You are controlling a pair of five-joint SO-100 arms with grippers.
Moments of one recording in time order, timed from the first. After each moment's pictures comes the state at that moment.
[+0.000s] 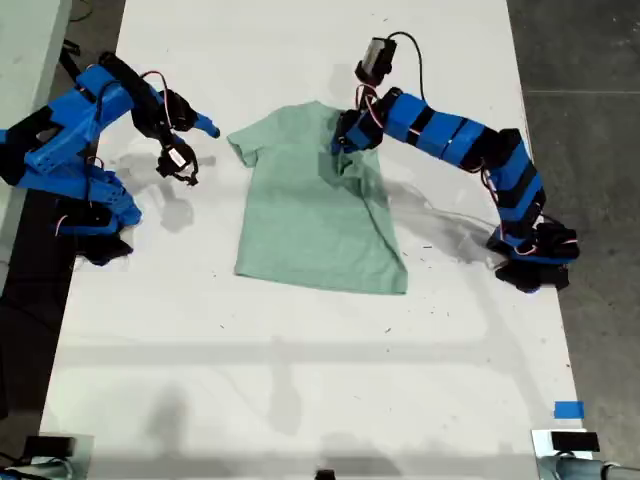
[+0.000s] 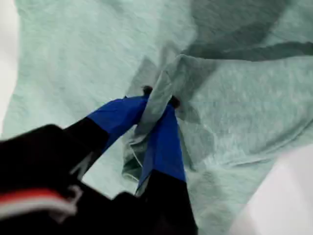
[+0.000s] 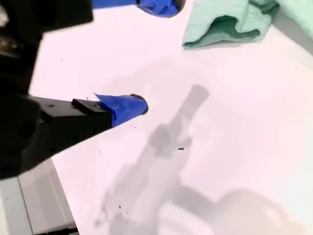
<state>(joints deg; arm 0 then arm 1) -56.1 115.5 115.9 82.1 35.4 31.4 52.1 50.4 58.8 -30.6</state>
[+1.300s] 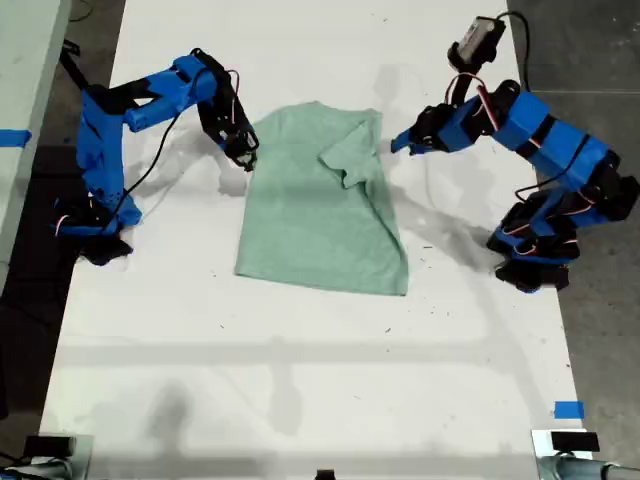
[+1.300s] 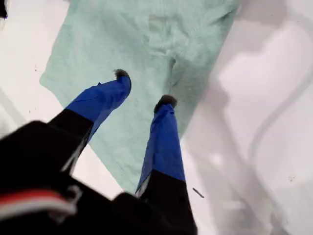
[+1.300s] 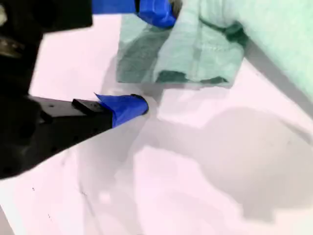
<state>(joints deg) -55.1 52.6 66.7 83.8 35.1 32.8 120.8 106.1 68.9 -30.7</state>
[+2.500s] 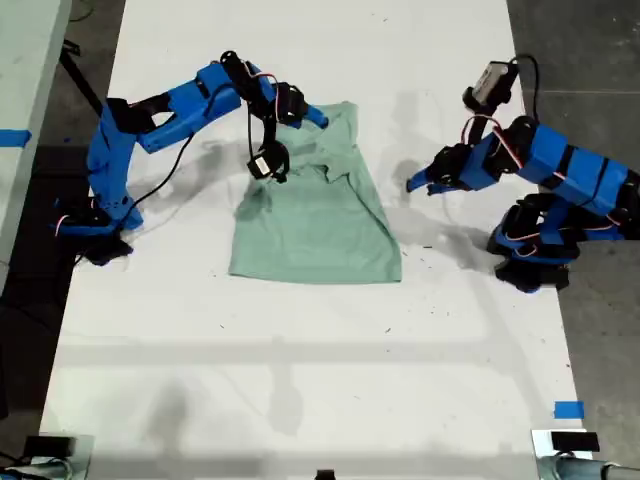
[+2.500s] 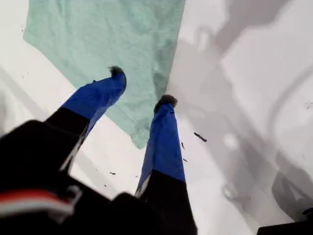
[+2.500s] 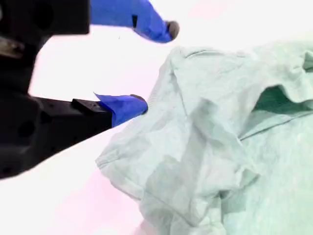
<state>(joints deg) -38.8 51.8 44.9 68.3 43.6 23.3 140.4 127.9 73.6 -20.0</state>
